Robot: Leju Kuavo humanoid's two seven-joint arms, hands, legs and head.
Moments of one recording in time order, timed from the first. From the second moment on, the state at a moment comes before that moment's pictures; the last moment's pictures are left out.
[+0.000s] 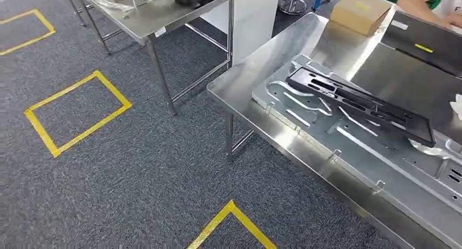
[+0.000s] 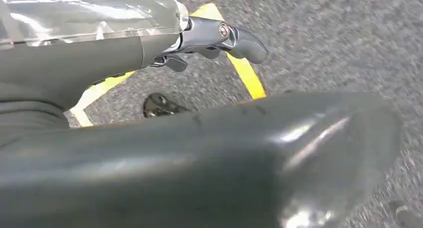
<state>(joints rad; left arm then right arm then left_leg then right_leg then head) -0.01 -0.09 0.40 -0.17 0.09 -0.03 -0.46 0.08 -0.47 -0.31 -1.89 -0.08 -0.42 -0.45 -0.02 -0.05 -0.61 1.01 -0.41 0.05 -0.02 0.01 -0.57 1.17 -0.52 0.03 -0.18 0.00</state>
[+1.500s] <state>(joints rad) -0.02 -0.11 0.40 -0.17 0.05 -0.02 -0.42 -0.02 -0.27 -0.05 -1.38 0.46 -0.56 -0.53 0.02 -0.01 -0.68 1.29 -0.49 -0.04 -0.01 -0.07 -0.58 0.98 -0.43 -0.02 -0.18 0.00</state>
